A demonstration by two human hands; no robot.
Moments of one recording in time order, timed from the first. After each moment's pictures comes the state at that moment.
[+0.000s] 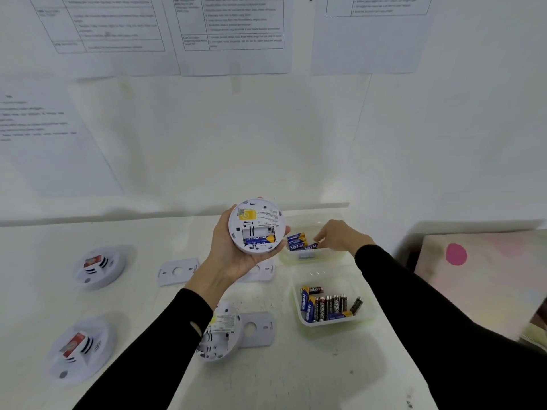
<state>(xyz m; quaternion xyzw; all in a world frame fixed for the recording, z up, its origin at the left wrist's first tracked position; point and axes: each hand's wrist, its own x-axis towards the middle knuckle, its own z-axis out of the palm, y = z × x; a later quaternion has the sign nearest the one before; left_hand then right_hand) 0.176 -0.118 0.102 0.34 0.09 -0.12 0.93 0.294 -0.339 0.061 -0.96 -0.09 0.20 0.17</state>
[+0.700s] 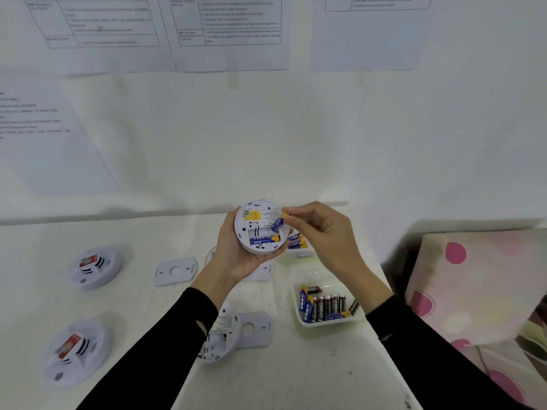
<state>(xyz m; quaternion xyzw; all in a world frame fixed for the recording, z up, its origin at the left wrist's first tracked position) 0.181 -0.131 0.100 0.35 0.12 -0.12 0.92 0.186 -0.305 0.126 -0.71 -0.20 -0.05 0.67</state>
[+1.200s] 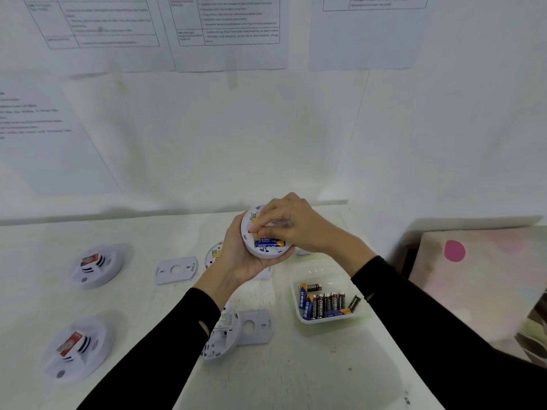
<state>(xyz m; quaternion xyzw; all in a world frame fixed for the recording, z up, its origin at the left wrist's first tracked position) 0.176 -0.138 0.097 0.31 0.13 -0.17 0.93 0.216 -0.280 0.144 -0.84 -0.38 0.06 0.38</state>
